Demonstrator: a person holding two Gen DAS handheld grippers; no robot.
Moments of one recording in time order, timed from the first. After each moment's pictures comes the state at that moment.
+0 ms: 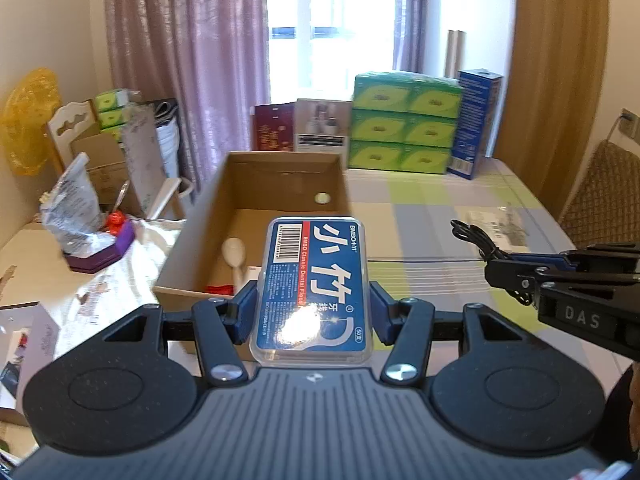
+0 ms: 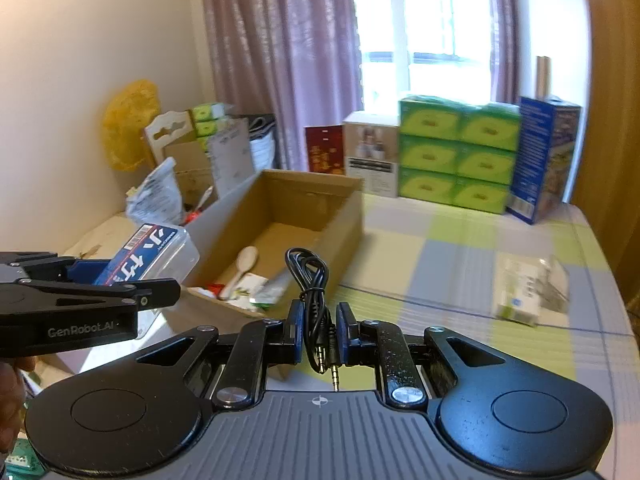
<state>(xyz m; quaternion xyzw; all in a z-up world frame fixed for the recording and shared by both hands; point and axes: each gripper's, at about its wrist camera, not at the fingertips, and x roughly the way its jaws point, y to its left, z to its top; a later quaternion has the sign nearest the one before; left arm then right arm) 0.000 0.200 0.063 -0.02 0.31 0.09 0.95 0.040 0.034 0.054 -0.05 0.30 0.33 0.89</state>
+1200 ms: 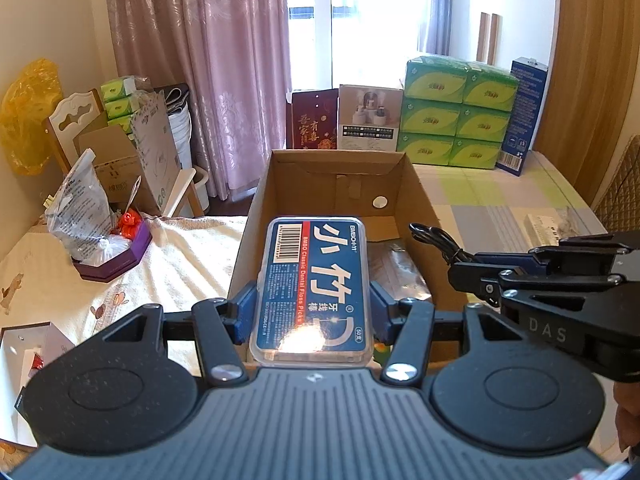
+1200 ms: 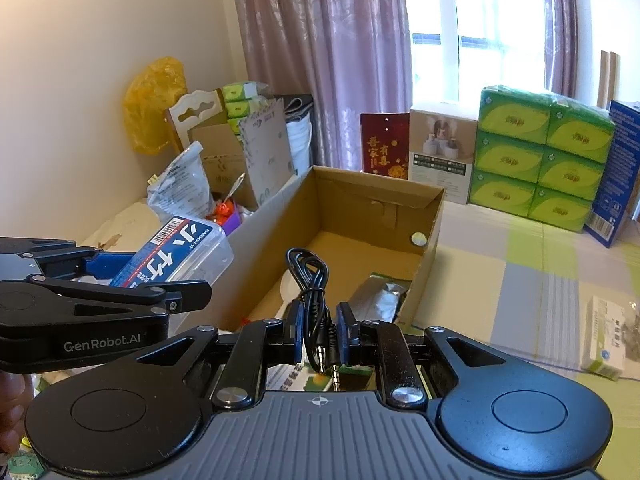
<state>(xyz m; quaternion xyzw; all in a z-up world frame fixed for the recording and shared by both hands) 0.078 0.293 0.052 -0.01 0.35 0.09 0.93 0.117 0.149 0.029 -0.06 0.33 0.37 0.87</state>
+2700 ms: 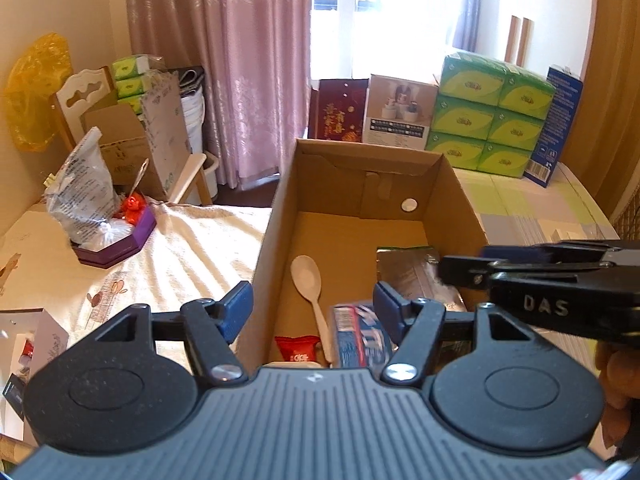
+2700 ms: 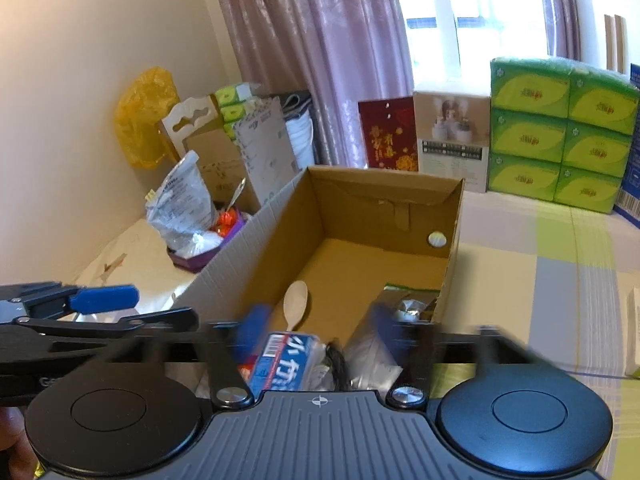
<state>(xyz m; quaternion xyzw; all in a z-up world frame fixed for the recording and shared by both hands) 0.106 0.328 0.031 -0.05 0.35 0.12 0.93 0.168 0.175 0.010 -0.01 0.34 0.37 0.86</state>
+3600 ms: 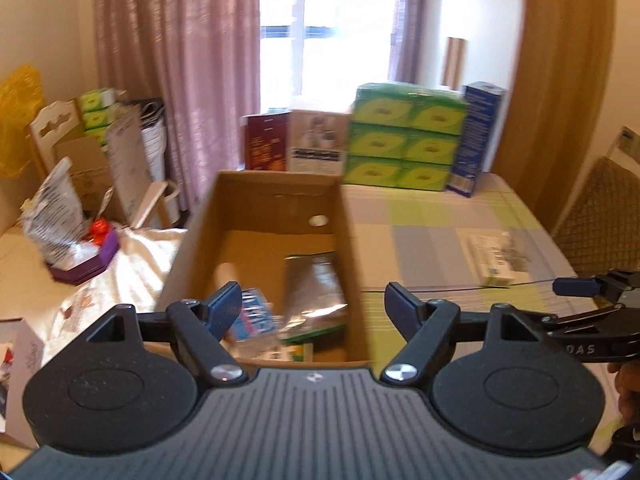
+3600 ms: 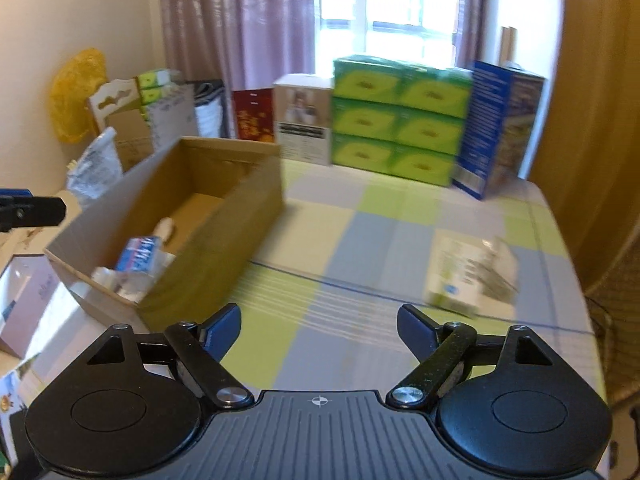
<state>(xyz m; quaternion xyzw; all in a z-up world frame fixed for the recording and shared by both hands) 0.055 0.212 0.083 -0.04 0.31 0.05 0.95 0.116 -0.019 0.029 -0.09 0.34 0.26 0.90</state>
